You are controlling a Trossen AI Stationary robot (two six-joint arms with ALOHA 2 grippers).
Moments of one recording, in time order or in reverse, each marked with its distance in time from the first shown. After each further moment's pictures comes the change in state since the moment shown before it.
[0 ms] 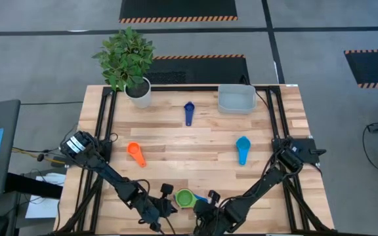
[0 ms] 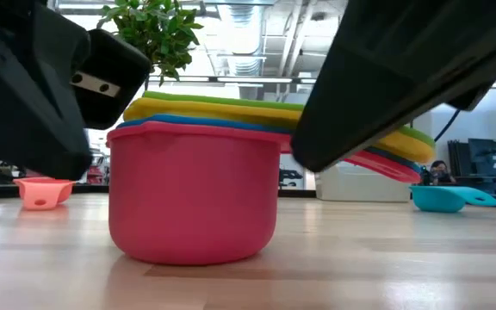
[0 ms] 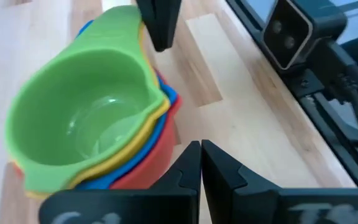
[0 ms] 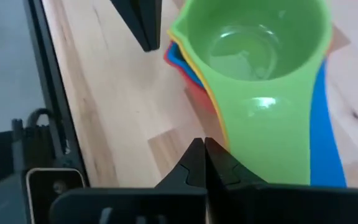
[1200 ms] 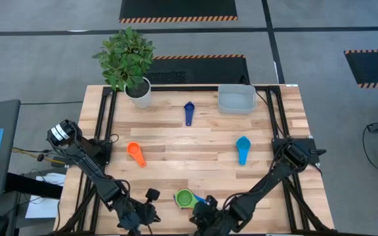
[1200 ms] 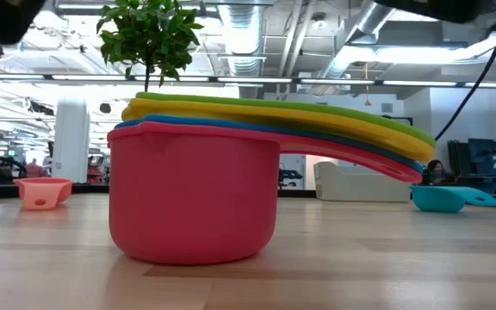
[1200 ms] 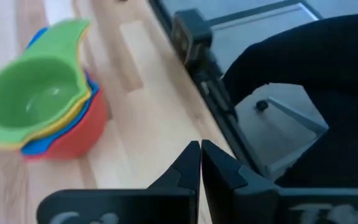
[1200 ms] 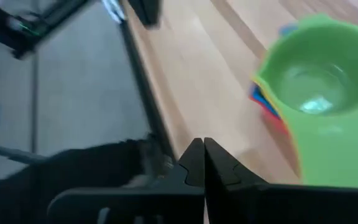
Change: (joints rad) left arm -0.126 -0.228 0.000 -0.245 0.094 -0.090; right arm 0.008 -0.090 -0.007 0.173 -0.065 0.010
